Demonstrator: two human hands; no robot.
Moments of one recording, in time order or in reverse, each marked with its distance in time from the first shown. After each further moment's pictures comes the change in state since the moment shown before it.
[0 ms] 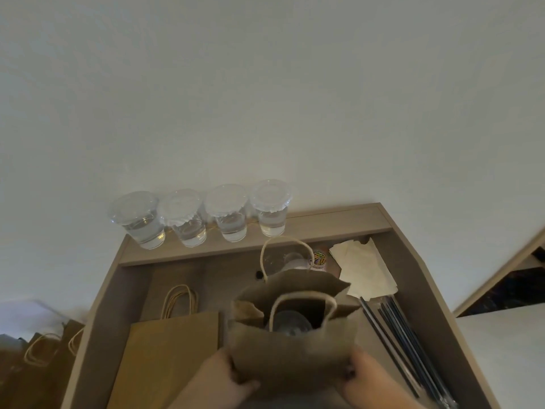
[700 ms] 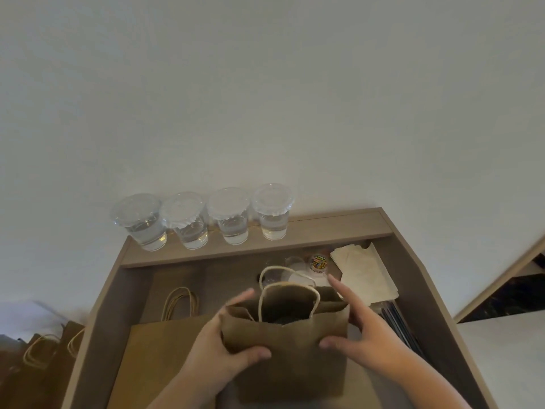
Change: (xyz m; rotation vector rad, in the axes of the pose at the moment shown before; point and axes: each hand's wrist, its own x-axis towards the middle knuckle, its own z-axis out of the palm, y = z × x) left_hand 0.007 0.031 -0.035 -0.480 0.091 0.282; right_hand -0.015 -0.080 -0.071 0.235 -0.019 -0.285
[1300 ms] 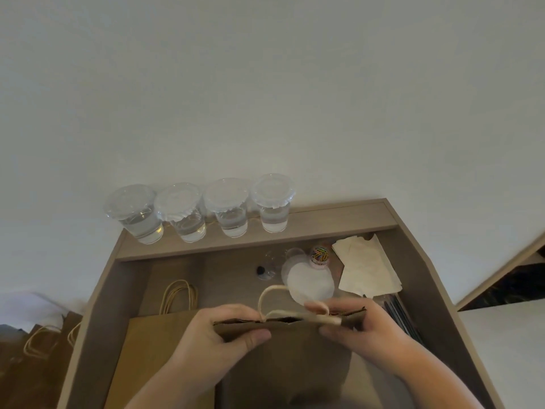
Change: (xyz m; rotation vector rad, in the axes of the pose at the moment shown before) left_hand -0.005 0.045 -0.006 -0.010 -0.027 0.086; right_hand 0.001 -0.033 0.008 0.081 -0.054 -0.109
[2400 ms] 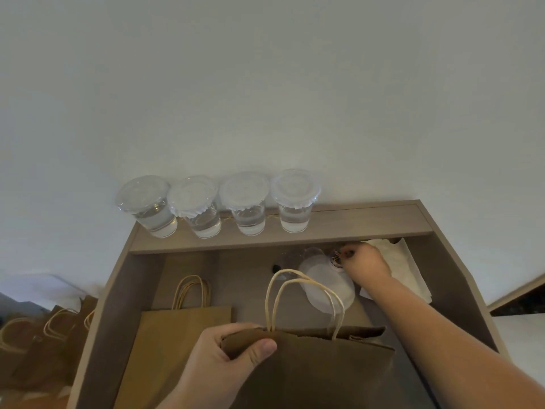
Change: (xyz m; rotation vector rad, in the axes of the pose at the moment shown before) left_hand -0.007 0.006 -0.005 -0.137 0.055 -0.233; right_hand 0.195 0.087 -0.051 -0.675 0.402 0.330
